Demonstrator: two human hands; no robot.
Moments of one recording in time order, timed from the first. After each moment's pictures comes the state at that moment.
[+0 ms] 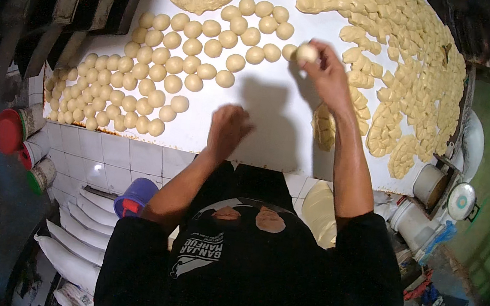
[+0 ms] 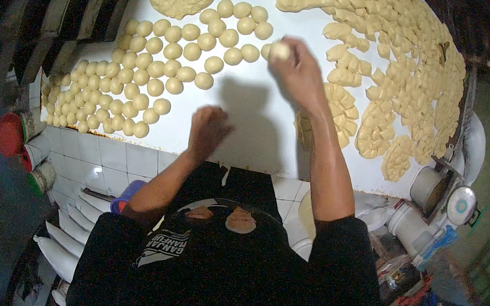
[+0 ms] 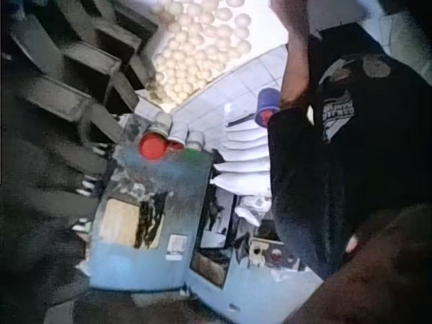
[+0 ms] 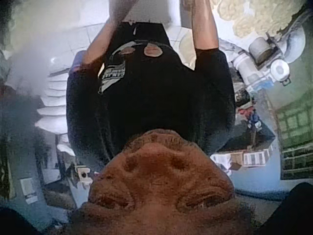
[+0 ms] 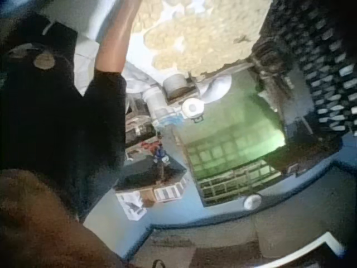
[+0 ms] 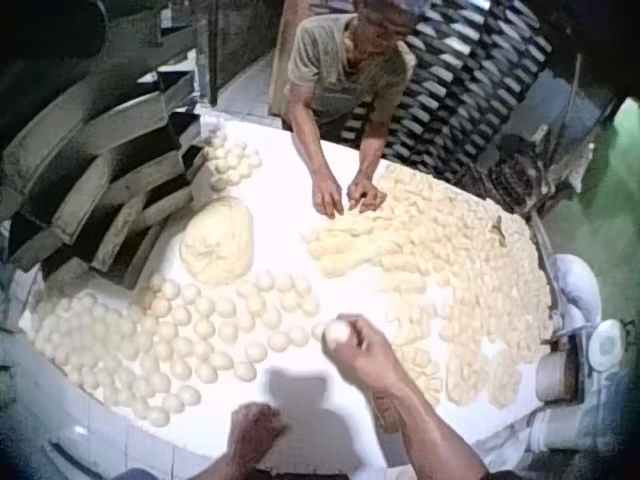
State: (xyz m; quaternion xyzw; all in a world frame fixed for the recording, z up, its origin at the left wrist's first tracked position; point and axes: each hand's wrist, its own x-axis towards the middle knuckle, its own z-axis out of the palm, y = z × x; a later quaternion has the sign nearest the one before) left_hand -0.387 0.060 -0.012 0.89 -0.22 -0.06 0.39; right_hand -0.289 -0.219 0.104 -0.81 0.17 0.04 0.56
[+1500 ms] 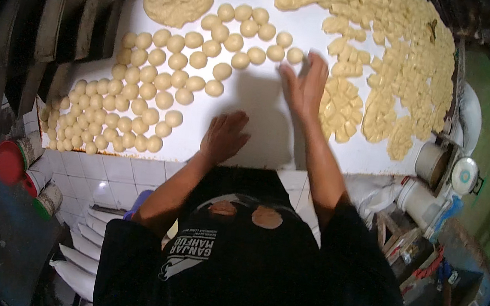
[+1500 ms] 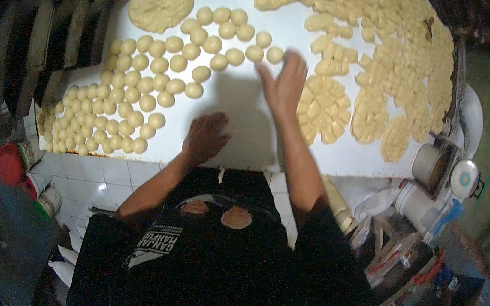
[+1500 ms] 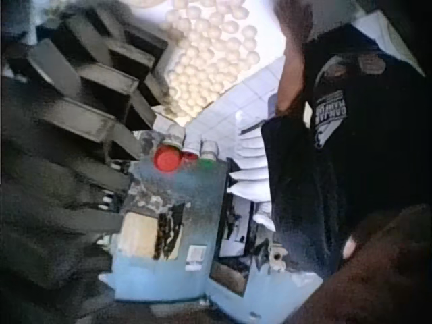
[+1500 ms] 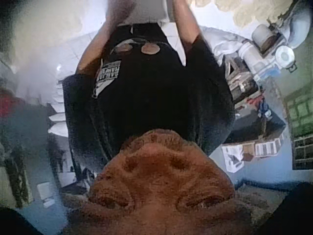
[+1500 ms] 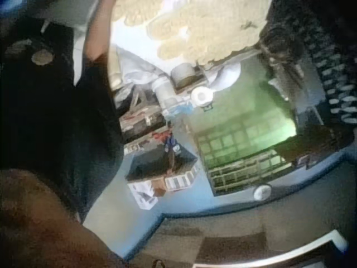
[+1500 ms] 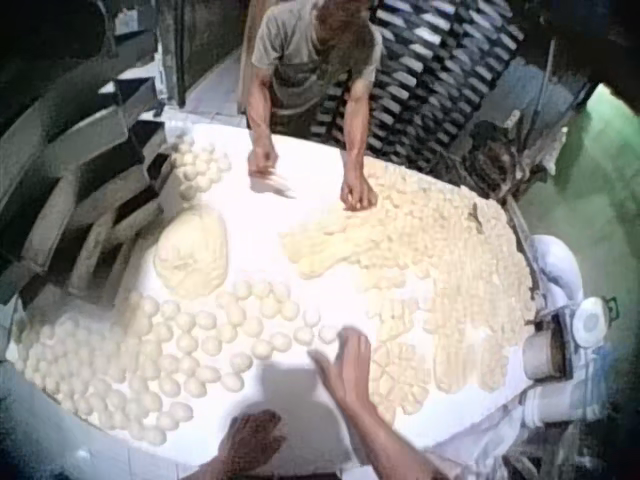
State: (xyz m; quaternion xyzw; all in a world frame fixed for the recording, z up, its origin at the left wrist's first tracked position) left_hand -0.366 0.070 0.000 0.85 -0.38 -0.12 0.34; right_hand -0.326 -0.197 0.052 -0.93 0.20 -0.17 0.25
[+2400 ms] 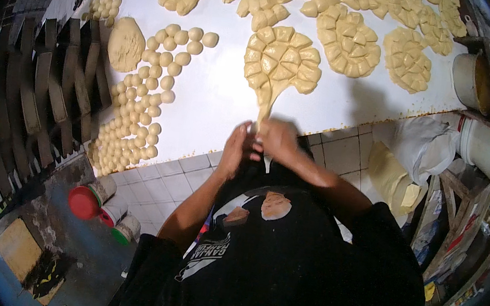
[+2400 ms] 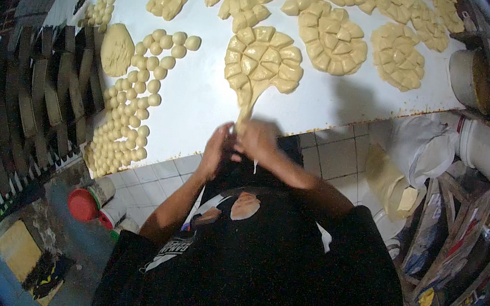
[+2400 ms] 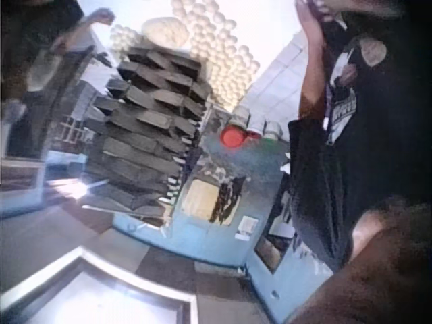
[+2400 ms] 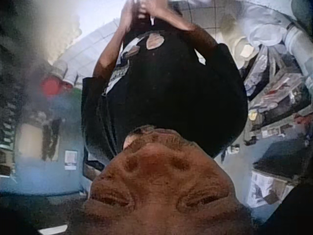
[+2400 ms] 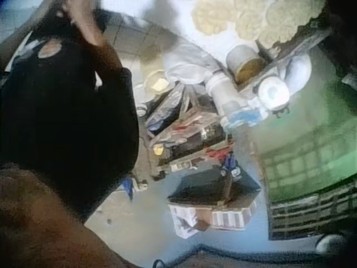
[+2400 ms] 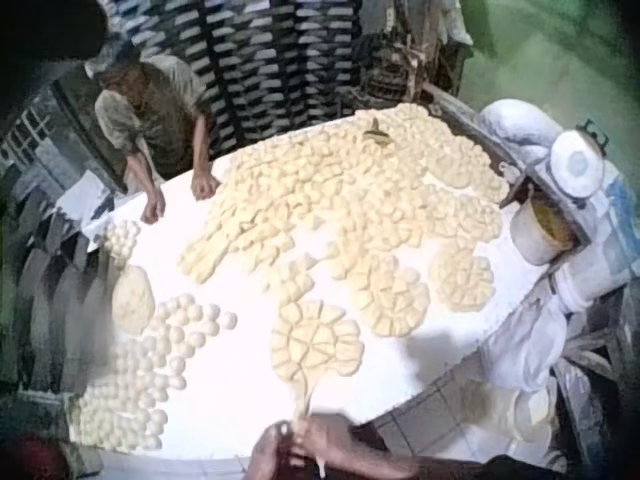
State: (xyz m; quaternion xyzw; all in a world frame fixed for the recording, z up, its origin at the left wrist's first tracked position) left_hand -0.500 -0.051 0.066 0.61 0.11 -0.54 0.57; right_hand -0.585 -0.203 0.018 -0.88 0.21 0.07 0.42
